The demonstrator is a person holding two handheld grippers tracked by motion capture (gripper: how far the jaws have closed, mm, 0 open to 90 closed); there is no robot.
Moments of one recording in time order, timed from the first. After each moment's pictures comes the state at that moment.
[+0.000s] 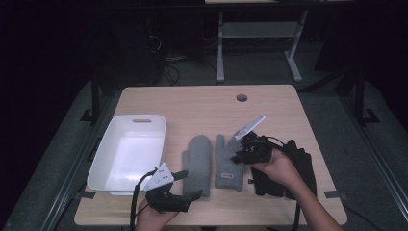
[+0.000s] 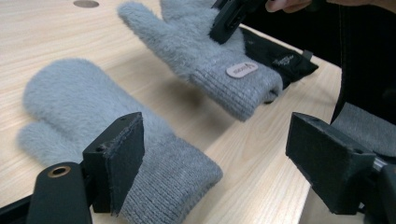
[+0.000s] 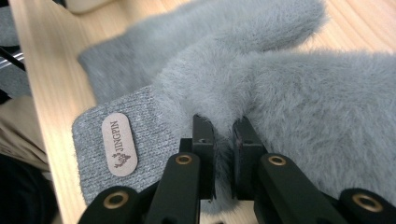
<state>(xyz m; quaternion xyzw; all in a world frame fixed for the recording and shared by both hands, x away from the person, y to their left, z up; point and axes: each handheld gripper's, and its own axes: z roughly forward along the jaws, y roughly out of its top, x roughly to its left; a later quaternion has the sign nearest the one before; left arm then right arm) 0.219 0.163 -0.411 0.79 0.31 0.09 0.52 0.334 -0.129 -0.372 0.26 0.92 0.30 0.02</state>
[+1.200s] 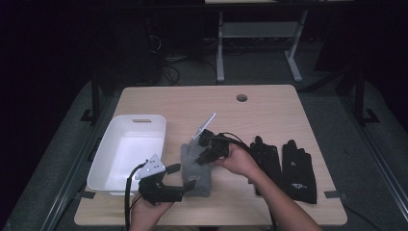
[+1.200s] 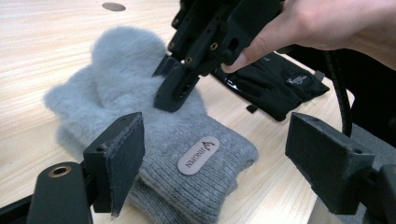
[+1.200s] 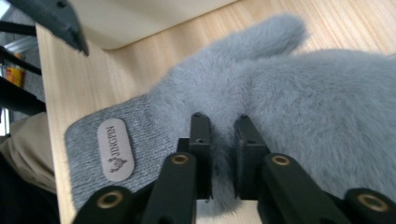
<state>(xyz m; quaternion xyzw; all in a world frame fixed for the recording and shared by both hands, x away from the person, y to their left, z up) 0.232 0.175 -0.398 0.78 0.35 0.08 0.52 0.362 -0.023 -0.389 0.20 0.94 0.28 -0.04</state>
